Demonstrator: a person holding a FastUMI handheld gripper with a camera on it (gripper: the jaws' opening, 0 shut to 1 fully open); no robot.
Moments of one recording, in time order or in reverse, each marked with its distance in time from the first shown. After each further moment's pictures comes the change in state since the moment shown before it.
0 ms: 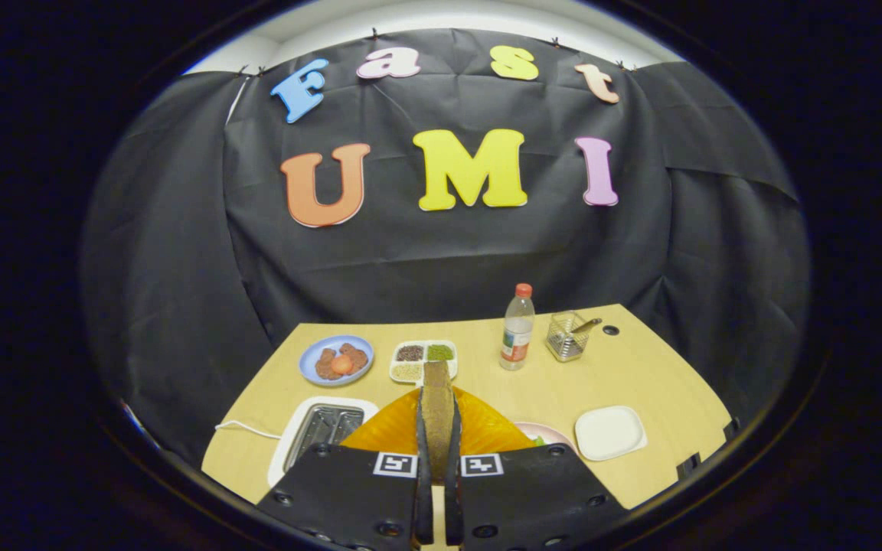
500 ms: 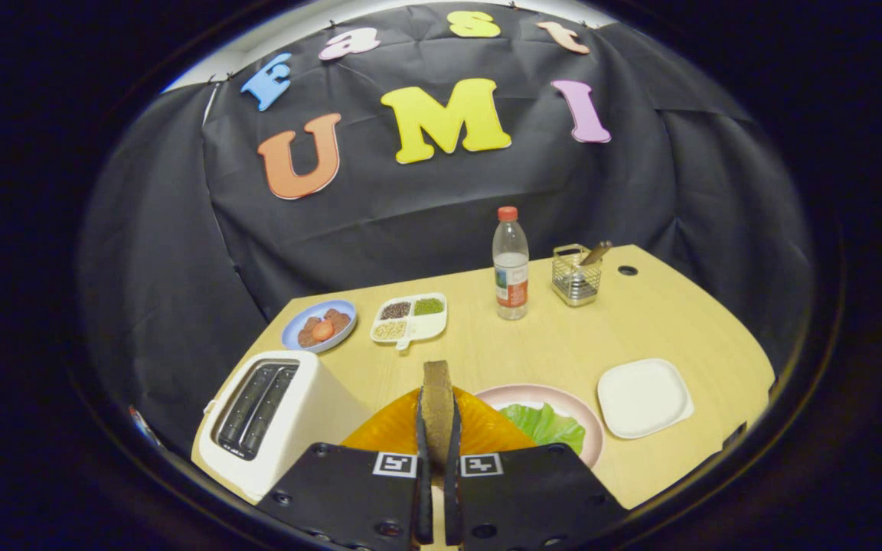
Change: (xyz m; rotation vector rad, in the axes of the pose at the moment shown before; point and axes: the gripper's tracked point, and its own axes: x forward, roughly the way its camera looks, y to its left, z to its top) arm 0.066 -0.044 -0.089 0.115 0.111 0.088
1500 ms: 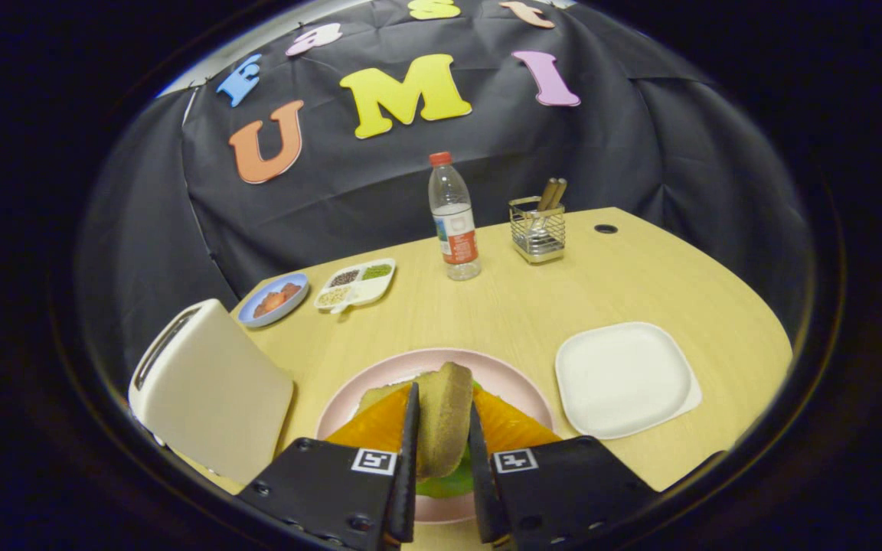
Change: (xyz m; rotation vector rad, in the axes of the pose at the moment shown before) arm 0.041 -0.103 -0.053 0.006 0.042 -0.051
